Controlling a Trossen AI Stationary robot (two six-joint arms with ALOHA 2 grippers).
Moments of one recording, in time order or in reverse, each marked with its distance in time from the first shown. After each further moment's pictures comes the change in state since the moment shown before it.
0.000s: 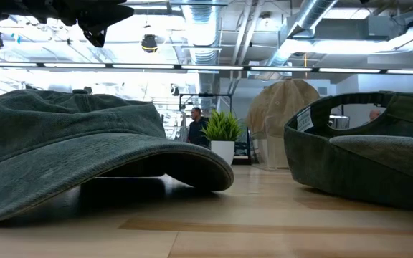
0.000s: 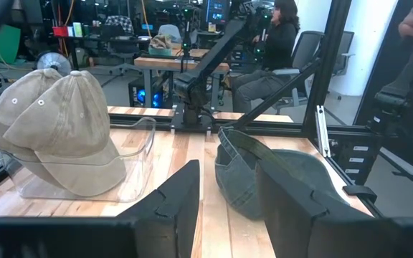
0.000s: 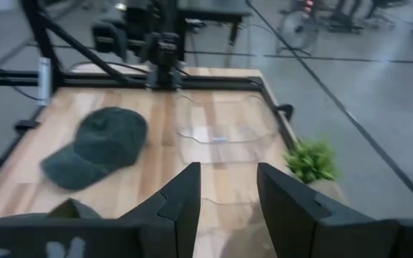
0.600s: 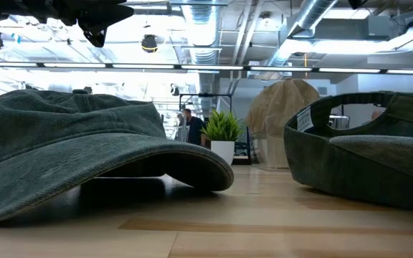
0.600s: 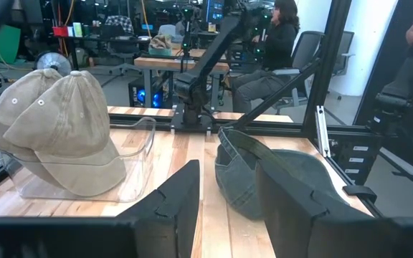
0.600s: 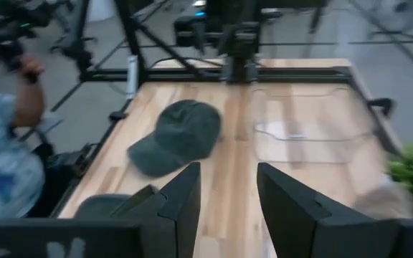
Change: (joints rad) left arm 0.000 0.000 0.000 0.000 0.000 0.000; right arm 0.106 0.049 -0.029 -0.071 -0.169 -0.009
